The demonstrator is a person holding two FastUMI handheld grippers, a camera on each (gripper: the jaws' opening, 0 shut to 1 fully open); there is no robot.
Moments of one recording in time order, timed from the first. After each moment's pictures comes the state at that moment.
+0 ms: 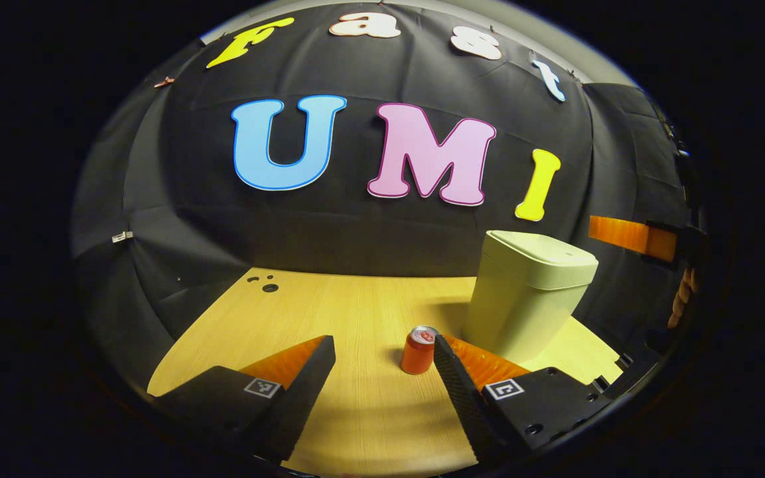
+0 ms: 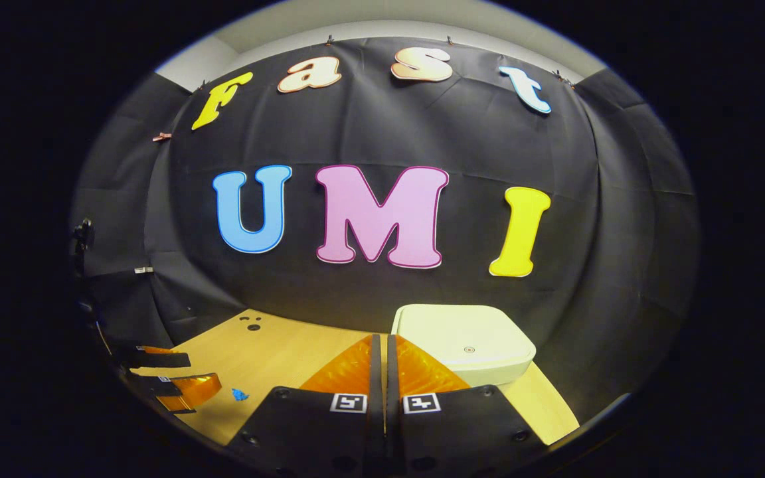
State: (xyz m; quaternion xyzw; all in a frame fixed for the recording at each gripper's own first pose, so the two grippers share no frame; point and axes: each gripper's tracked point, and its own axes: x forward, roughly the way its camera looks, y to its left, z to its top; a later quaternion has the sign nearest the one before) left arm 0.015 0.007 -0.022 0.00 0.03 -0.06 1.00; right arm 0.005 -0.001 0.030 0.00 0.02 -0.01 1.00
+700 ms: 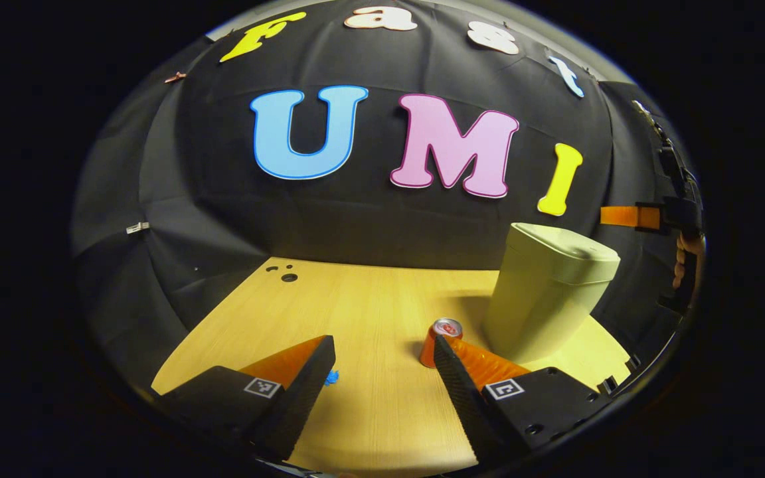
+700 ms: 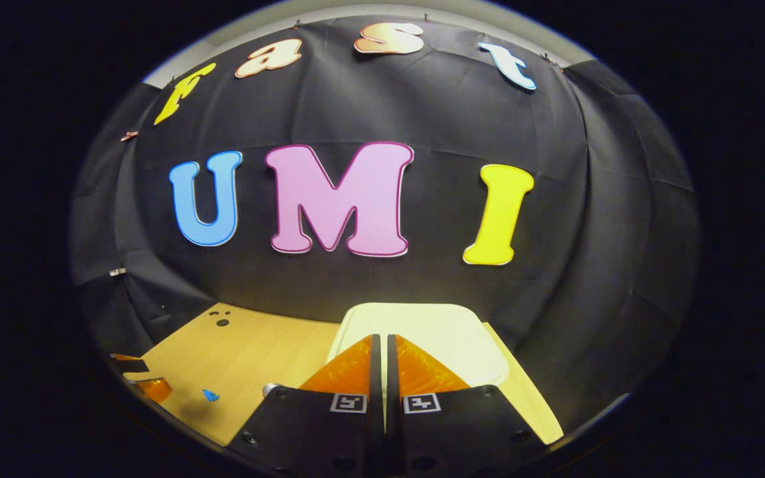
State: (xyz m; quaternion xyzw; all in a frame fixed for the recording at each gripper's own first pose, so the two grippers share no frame) left arm 0.023 0.033 -0.032 -0.01 0.05 -0.02 1.00; right arm 0.063 -0.081 0.014 0.01 0.09 -0.06 0.99
